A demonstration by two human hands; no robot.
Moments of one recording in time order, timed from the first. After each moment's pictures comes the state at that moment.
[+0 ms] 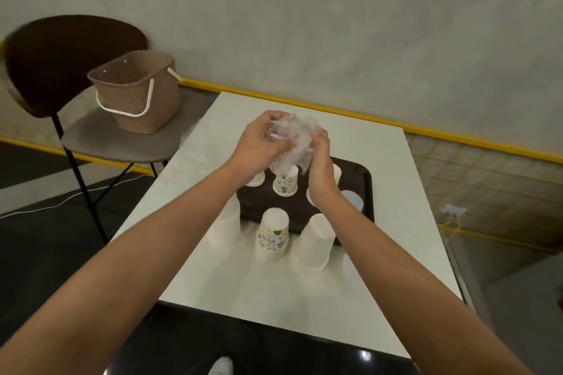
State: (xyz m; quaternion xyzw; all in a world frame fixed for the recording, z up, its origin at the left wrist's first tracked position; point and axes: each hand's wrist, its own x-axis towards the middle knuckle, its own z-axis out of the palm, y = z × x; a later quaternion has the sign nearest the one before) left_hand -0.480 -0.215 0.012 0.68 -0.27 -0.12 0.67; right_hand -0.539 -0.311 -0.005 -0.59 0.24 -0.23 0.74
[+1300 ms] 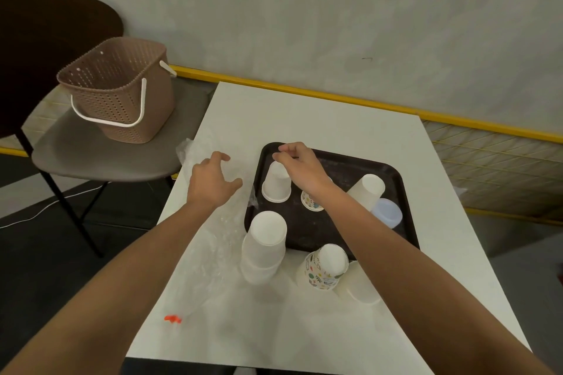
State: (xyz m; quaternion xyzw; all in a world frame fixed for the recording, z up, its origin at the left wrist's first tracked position) left_hand -0.317 -0.132 -0.105 0.92 -0.17 -0.08 0.34; right_hand -0.404 -0.289 -0.053 -0.80 0.28 -0.06 0.52
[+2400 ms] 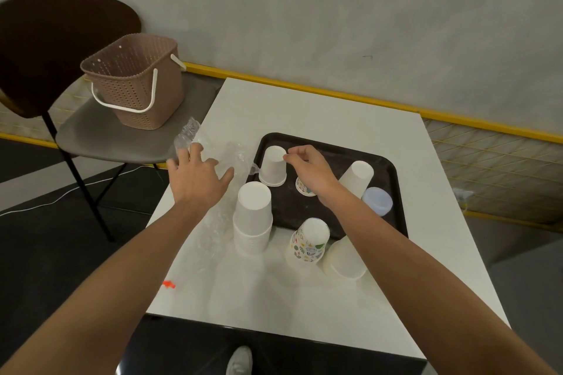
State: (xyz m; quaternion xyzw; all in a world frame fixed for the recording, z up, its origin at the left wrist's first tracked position) left_hand -0.371 -0.107 -0.098 0.98 -0.17 0.09 0.06; right_hand -0.467 -0.293 -0.050 -0.79 0.29 -0.06 0.54
